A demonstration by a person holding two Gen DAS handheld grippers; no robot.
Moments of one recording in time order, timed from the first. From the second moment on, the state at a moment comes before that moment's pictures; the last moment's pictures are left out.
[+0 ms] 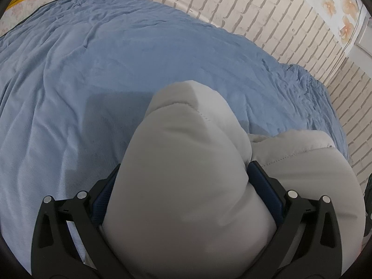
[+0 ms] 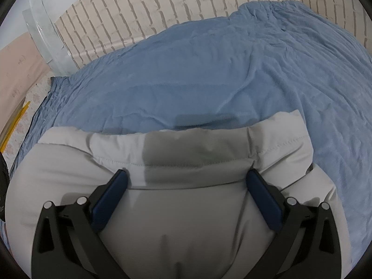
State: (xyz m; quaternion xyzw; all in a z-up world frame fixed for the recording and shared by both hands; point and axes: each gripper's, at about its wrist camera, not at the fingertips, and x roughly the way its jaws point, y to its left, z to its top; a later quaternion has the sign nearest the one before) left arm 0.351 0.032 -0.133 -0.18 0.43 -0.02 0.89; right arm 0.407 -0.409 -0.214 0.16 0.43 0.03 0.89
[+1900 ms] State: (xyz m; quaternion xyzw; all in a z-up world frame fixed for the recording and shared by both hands) left arm 0.340 -0.128 -0.112 0.01 0.37 -0.04 0.93; right arm 0.341 -0.359 -0.208 0.07 0.38 0.02 0.92
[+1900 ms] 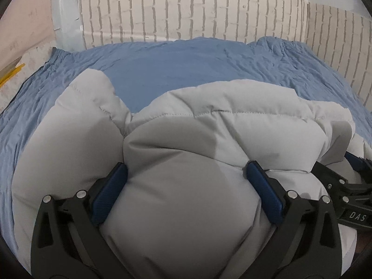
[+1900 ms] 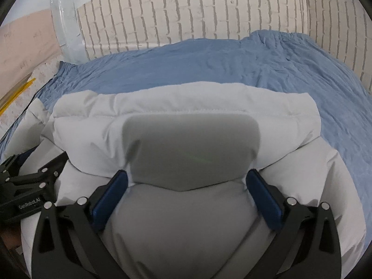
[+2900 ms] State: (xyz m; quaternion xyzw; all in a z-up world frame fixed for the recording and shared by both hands) left arm 0.329 -0.122 -0.123 0.01 0.38 -0.03 0.93; right arm 0.357 -0.347 -0.222 0.07 0.39 0.02 0.92
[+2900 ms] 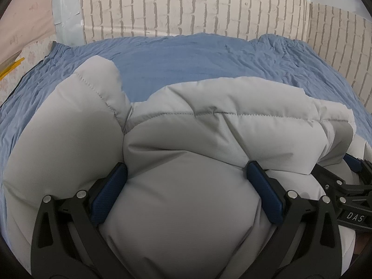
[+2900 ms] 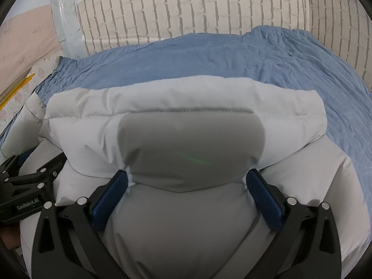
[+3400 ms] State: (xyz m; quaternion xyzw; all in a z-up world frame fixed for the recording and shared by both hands) left arm 0.268 -0.102 -0.076 0.07 0.39 -0.08 0.92; right arm 0.287 -0.365 -0.147 0.04 0.42 0.08 0.90
